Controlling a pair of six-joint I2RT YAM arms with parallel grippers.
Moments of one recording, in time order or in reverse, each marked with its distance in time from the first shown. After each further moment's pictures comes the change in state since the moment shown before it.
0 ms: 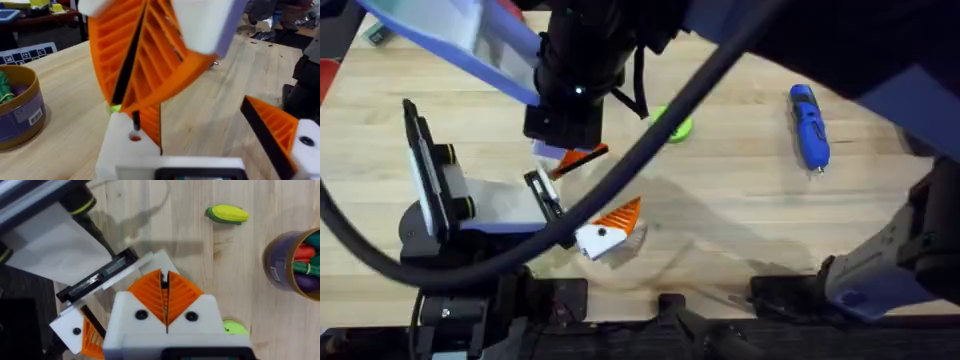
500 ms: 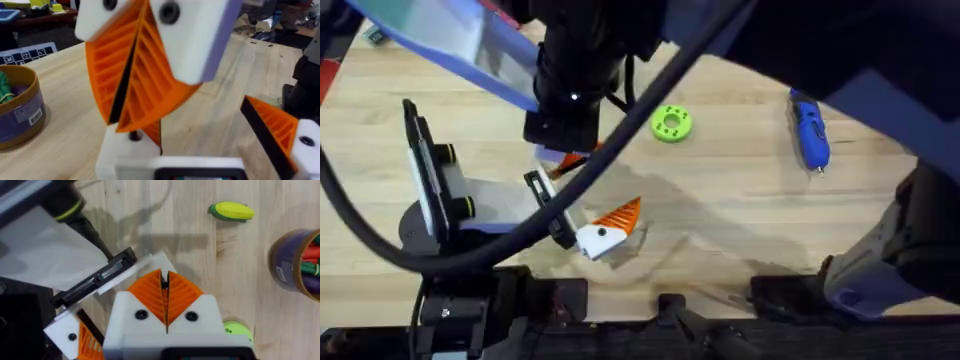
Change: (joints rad) left arm 0.000 0.000 0.000 0.000 0.000 0.000; right arm 0.000 0.031 0.000 0.000 0.000 0.000
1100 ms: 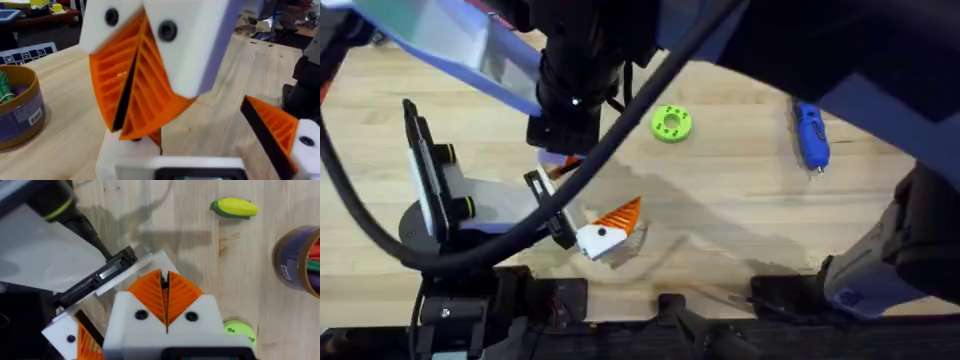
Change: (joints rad) left arm 0.000 0.000 0.000 0.000 0.000 0.000; right arm 0.000 0.003 -0.022 0.007 0.002 0.007
